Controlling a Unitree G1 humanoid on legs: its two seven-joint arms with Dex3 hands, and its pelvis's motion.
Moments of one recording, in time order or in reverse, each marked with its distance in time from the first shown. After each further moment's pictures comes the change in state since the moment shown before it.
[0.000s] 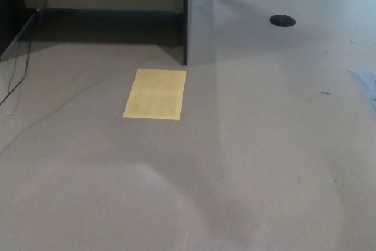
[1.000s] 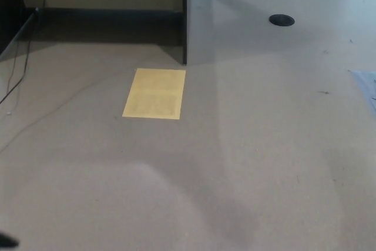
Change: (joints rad) left_arm -0.176 0.099 -0.040 -0.091 -0.011 0.042 0.145; right_arm -0.003 0.000 0.002 -0.002 -0.008 0.010 -0.005
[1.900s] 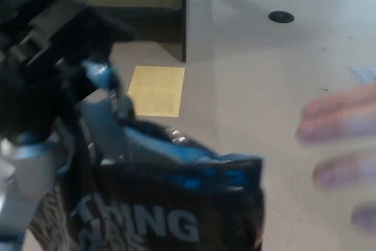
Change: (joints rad) left_arm -0.724 -0.213 -0.125 -0.475 -0.094 0.283 -0.444; right_arm -0.008 -0.004 -0.006 -0.014 -0.001 0.003 0.000
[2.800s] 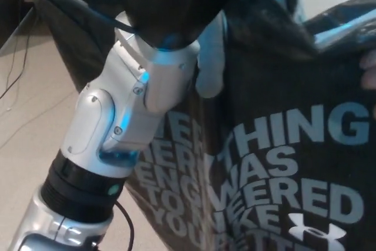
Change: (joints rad) left_arm -0.428 -0.241 -0.224 -0.003 0.178 0.250 -0.123; right_arm -0.025 -0.014 0.005 -0.005 -0.003 0.000 0.012
